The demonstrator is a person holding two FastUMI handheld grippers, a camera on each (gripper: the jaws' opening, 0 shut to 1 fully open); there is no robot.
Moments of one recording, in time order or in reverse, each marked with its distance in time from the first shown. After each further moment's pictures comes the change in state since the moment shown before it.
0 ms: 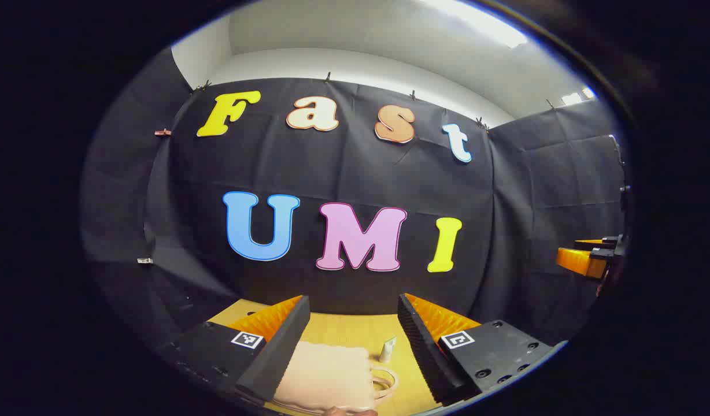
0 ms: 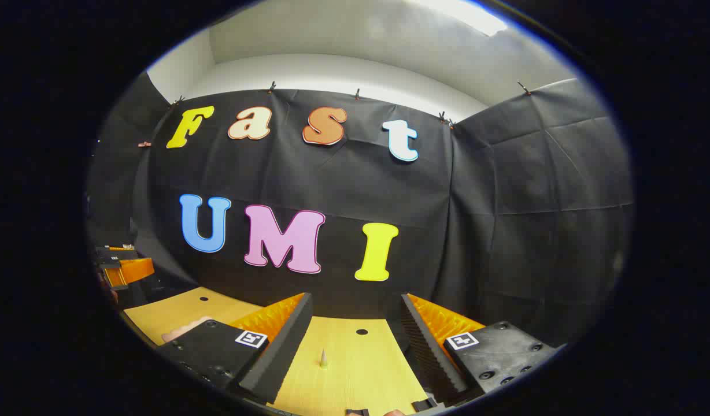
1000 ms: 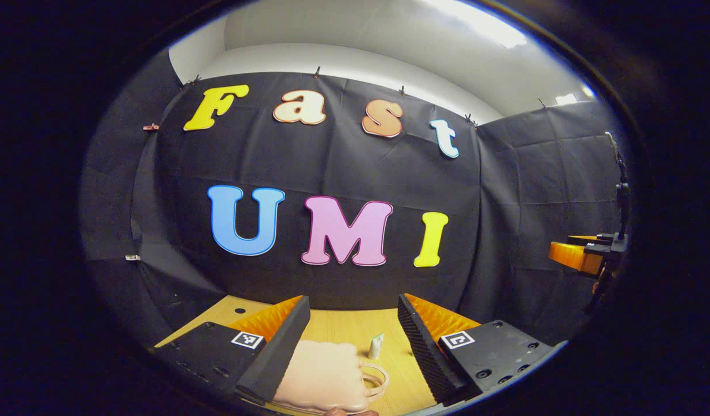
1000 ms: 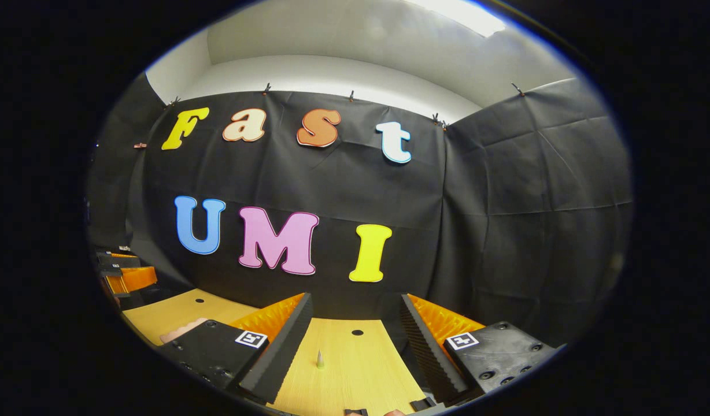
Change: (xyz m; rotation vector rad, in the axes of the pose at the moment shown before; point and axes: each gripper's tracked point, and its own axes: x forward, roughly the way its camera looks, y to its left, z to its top) left arm 0.007 -0.029 -0.022 -0.004 0.061 -0.104; right arm -0.007 -0.009 -0.001 0.004 -0.007 -0.033
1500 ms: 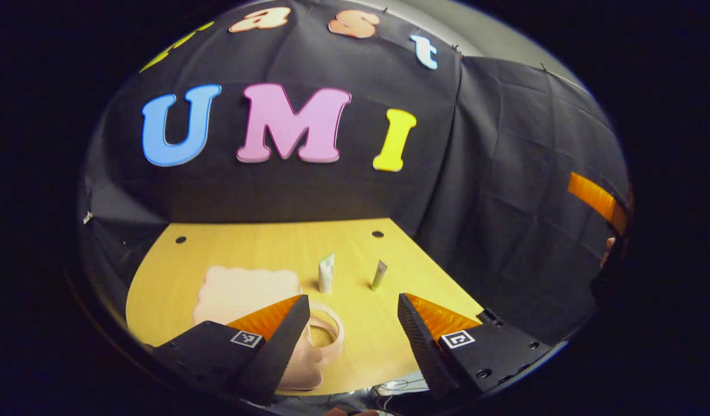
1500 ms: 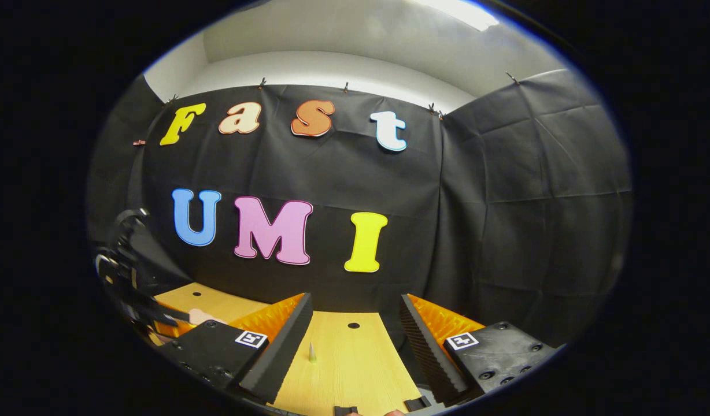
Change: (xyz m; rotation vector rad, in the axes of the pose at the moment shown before) left arm 0.072 -0.072 -0.184 -0.036 0.601 -0.182; right arm 0.013 -0.036 -0.041 0.025 0.023 0.016
